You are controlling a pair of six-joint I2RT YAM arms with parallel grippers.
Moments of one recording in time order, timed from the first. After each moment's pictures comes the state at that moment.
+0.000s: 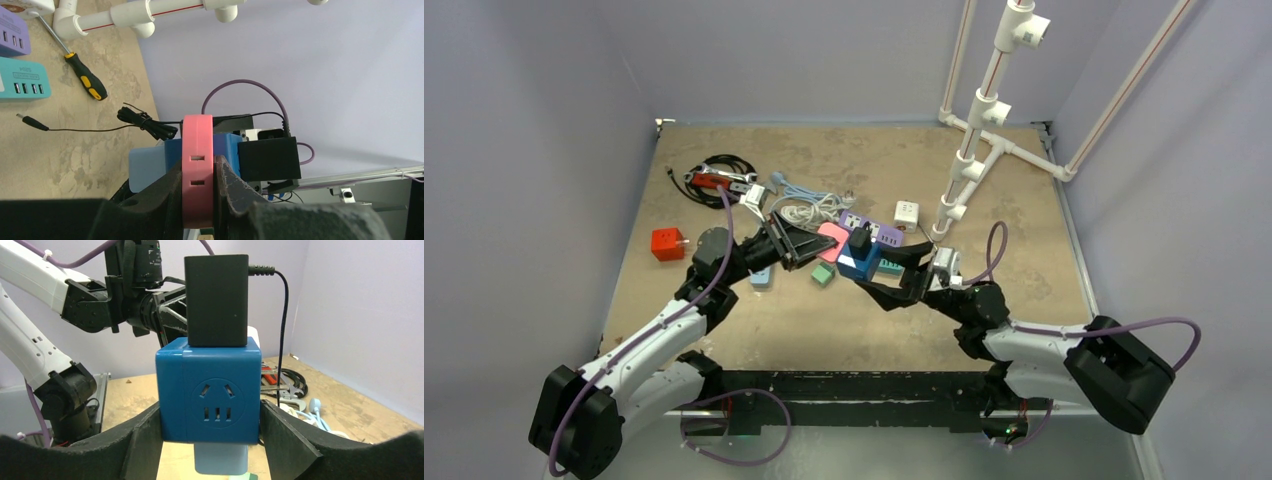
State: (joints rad) left arm -0.49 0.94 0.49 0.51 0.54 -1.39; right arm 0.80 1.14 0.17 1.45 -0.35 0.16
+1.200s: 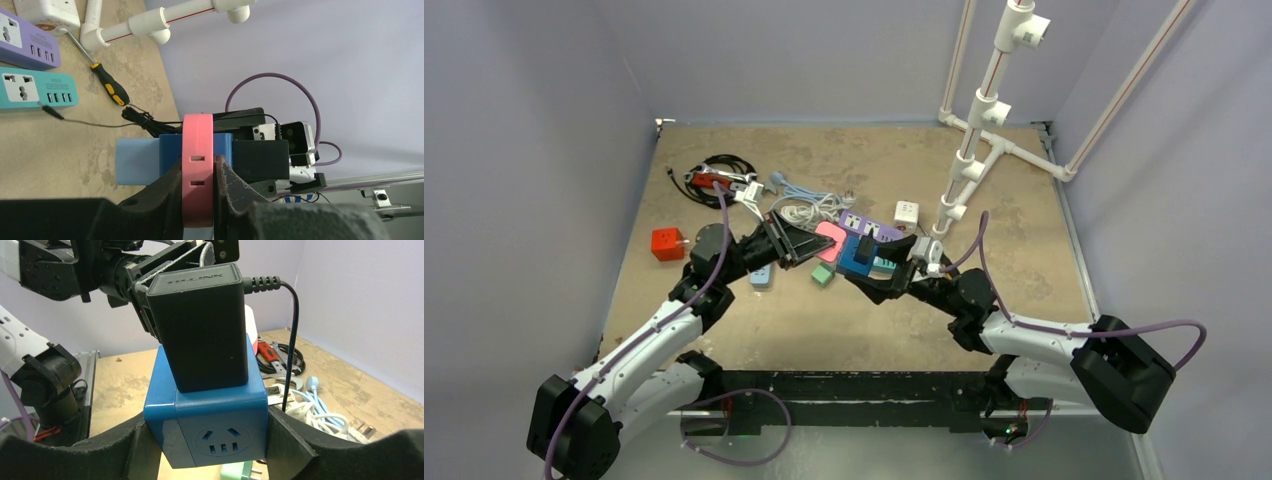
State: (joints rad) left arm -0.49 0.91 0.53 0.38 0.52 -1.25; right arm 0.82 1.14 0.29 1.18 -0.32 0.09
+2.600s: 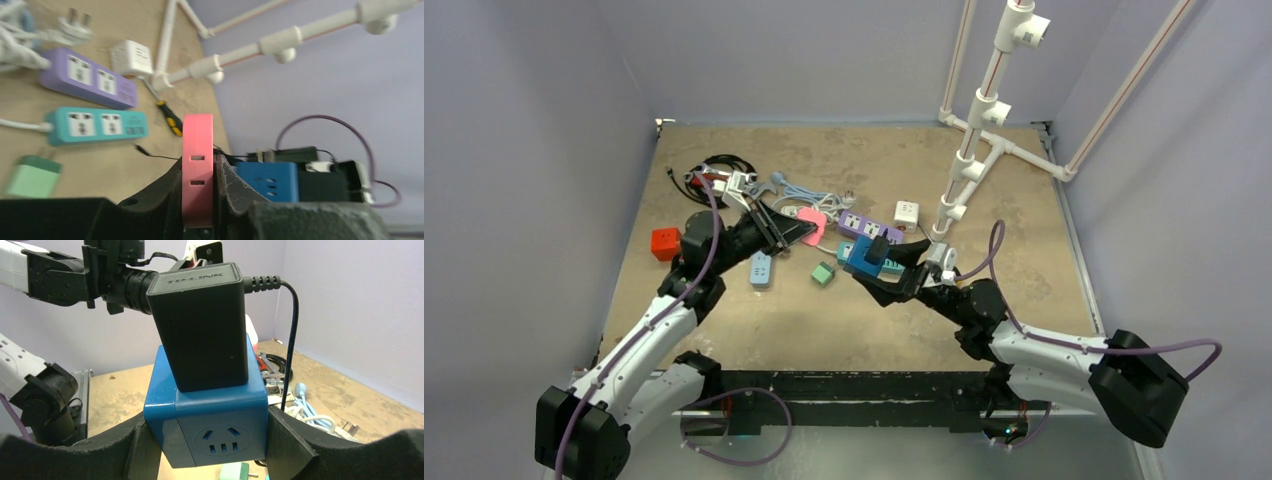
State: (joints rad) left arm -0.37 0.89 0.58 0.27 0.49 -1.11; right arm 0.86 1.04 0.24 1.18 -0.23 0.09
